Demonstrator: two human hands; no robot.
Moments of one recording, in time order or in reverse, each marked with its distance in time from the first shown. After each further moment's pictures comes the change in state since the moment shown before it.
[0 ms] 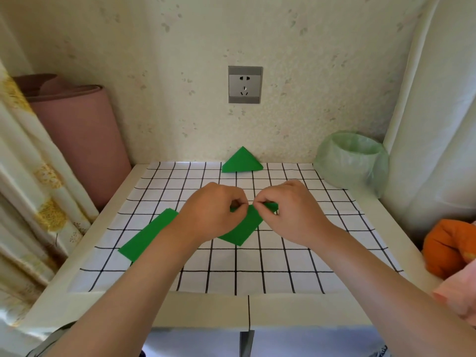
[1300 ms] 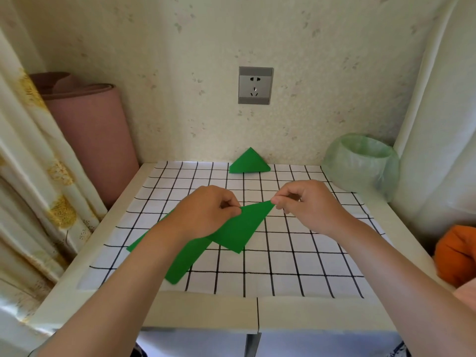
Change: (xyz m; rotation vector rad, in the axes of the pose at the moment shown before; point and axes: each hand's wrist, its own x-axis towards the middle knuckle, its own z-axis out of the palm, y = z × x) left_hand -0.004 -0.027 -0.014 -0.166 -0.180 -0.224; right_hand 0.007 0.014 -0.016 0.340 -0.123 0.336
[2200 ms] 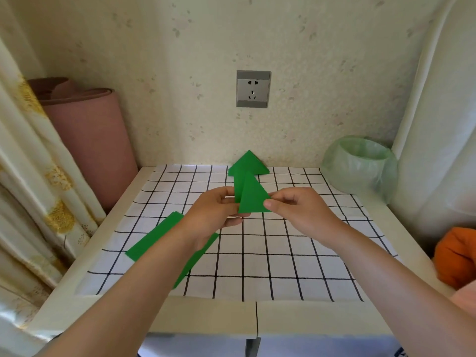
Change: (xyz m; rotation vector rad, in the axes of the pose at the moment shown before) left_hand 0.003 0.016 0.018 -0.948 -0.020 -0.226; right_hand -0.003 -0.013 0.011 0.249 -0.043 0.145
